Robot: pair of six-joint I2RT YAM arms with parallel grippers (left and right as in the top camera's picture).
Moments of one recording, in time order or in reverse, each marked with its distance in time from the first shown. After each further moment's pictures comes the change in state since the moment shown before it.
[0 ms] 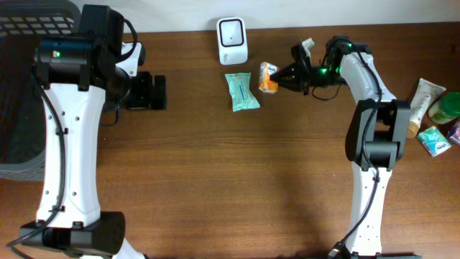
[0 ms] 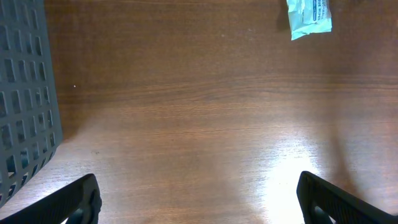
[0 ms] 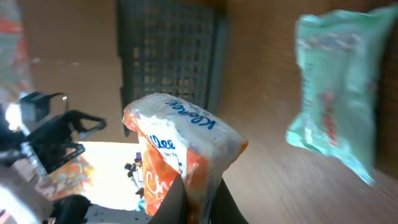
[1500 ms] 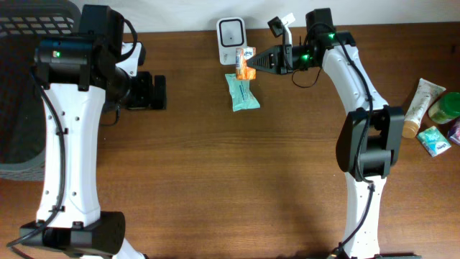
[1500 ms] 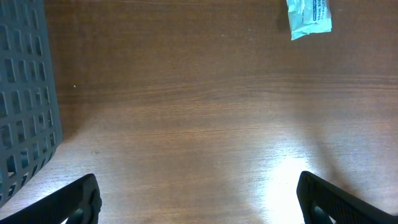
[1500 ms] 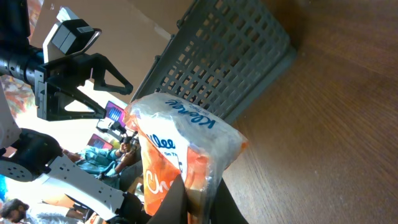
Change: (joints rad) left arm 0.000 0.000 0.000 0.000 0.000 0.000; right arm 0.135 -0.133 0.021 0.290 -0.077 -0.085
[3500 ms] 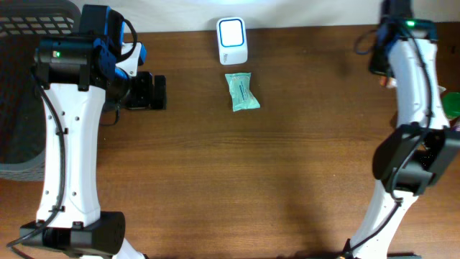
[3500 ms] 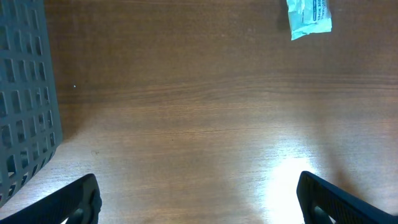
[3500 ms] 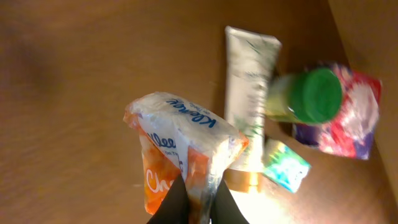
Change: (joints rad) left arm 0.000 0.000 0.000 0.000 0.000 0.000; right arm -0.287 -0.171 0.050 -0.314 2.002 0.441
